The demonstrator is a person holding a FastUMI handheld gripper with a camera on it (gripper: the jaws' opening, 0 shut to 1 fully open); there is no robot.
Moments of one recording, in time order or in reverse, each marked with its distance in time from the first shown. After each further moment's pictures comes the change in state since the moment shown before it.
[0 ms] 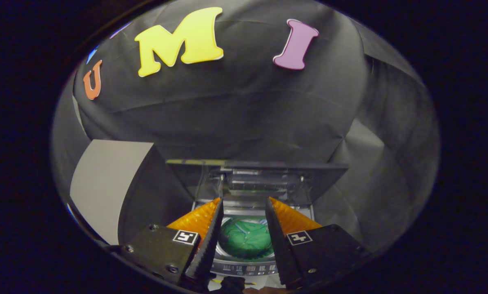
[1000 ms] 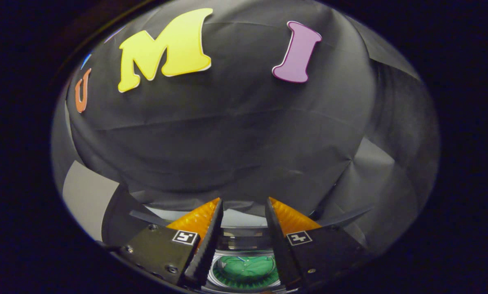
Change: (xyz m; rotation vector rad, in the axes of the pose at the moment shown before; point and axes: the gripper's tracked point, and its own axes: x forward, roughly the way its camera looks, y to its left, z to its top) arm 0.098 -0.012 0.058 0.051 -0.128 -0.004
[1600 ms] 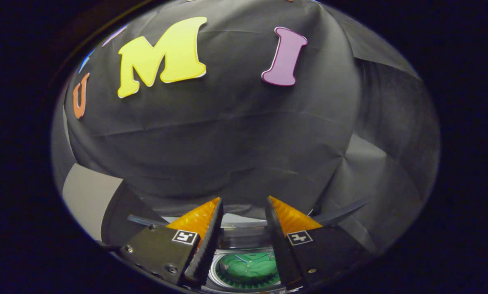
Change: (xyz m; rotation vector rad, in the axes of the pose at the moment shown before) arm -0.023 -0.001 -0.015 0.029 -0.082 -0.056
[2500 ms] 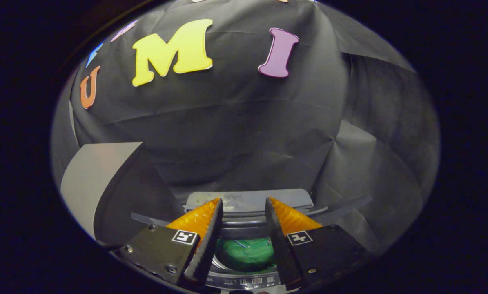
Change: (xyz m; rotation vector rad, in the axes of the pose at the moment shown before) arm -0.069 -0.009 -0.080 0.005 0.053 0.015
